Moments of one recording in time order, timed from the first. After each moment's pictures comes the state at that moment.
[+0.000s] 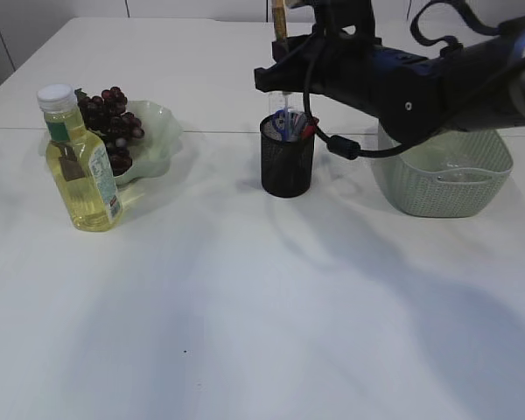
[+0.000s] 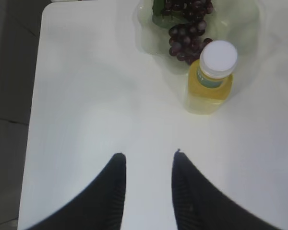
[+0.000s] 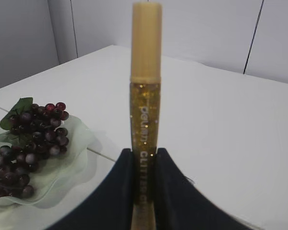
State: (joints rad) left arm -0.15 1.44 -1.62 0.19 1.24 -0.16; right arm 0.42 1.93 -1.29 0.02 -0.39 -0.10
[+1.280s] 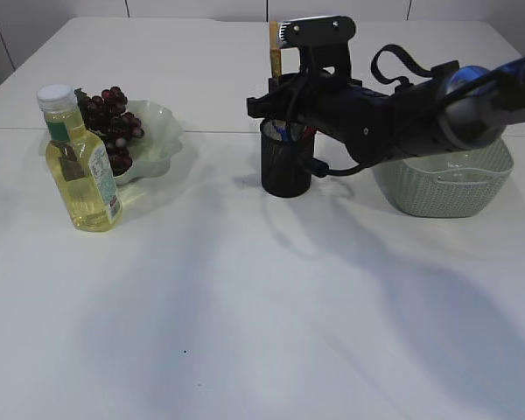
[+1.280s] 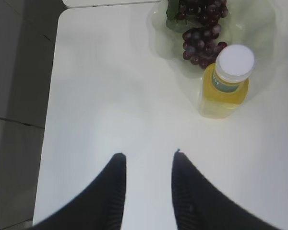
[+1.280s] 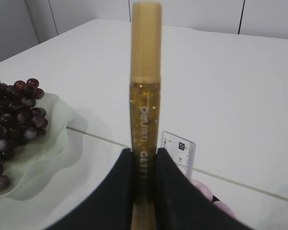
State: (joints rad) left arm -0.15 1.44 -1.62 0.24 1.23 -0.16; right arm 0.42 2.12 -1.42 0.16 -0.39 -0.13
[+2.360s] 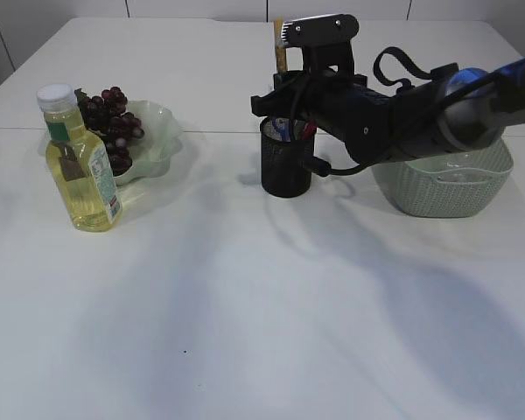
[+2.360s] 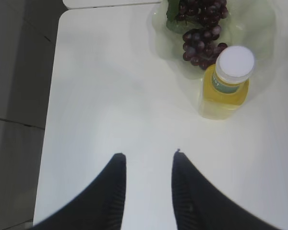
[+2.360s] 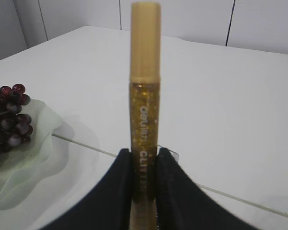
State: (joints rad) left arm -0.15 1.44 -1.62 0.24 1.23 -0.16; right arm 0.41 2.13 -1.42 0.22 -0.44 -0.22
